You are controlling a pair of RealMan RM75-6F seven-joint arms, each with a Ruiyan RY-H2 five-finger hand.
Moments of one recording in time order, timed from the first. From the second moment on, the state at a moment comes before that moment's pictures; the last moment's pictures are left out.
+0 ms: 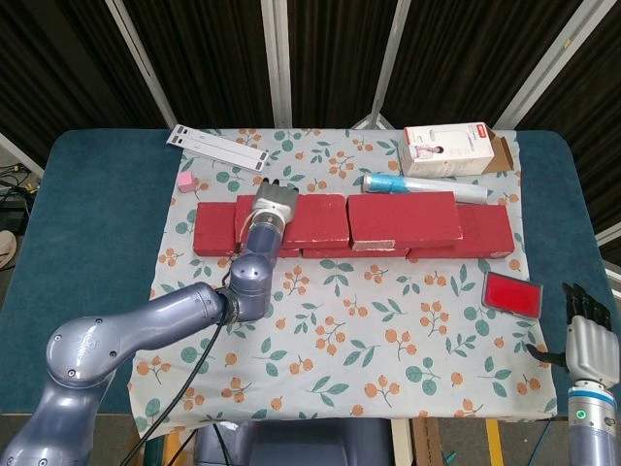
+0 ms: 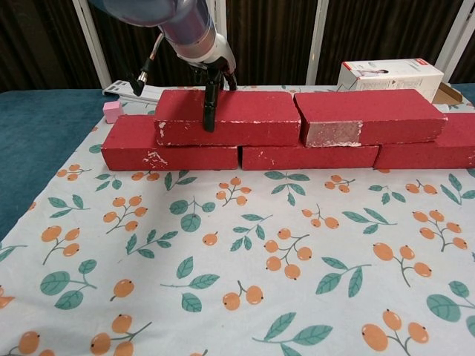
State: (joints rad) left arm -1.53 -1.72 -0.57 -0.92 -0.55 0.78 1.76; right arm 0.11 -1.19 0.18 -1.72 -1.00 1.35 -0.20
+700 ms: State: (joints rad) left arm -1.53 -1.72 -0.57 -0.93 -0.54 0.78 1.76; right arm 0.11 -1.19 0.17 -1.73 -0.99 1.34 -0.21
